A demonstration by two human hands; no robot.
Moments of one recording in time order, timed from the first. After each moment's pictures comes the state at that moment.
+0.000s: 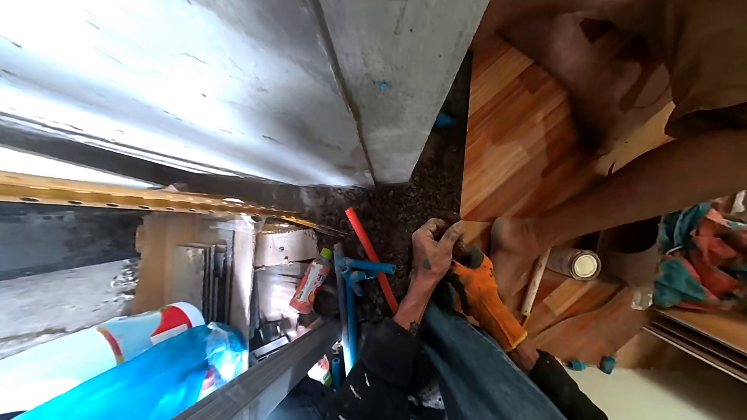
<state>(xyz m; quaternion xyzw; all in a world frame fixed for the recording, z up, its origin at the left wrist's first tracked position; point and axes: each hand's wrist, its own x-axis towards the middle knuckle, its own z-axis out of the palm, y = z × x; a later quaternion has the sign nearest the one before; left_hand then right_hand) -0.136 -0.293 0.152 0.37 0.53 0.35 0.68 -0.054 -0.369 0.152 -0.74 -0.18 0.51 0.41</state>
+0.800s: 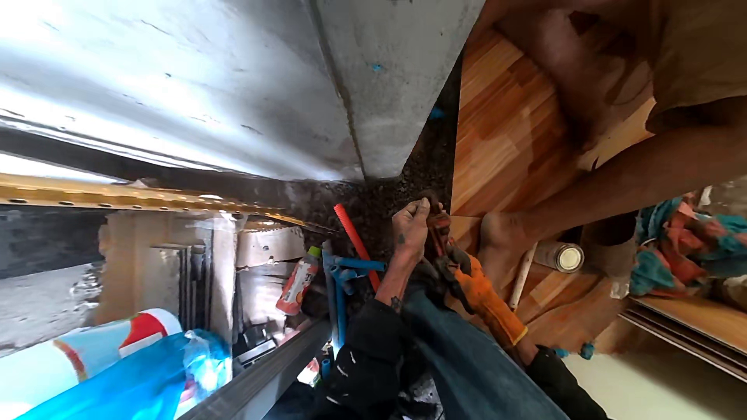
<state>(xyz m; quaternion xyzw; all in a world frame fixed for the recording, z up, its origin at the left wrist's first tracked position) -0.148 -0.266 0.137 0.28 0.52 0.31 0.74 -0.035 -0.382 0.163 -0.67 -0.28 0.60 0.33</state>
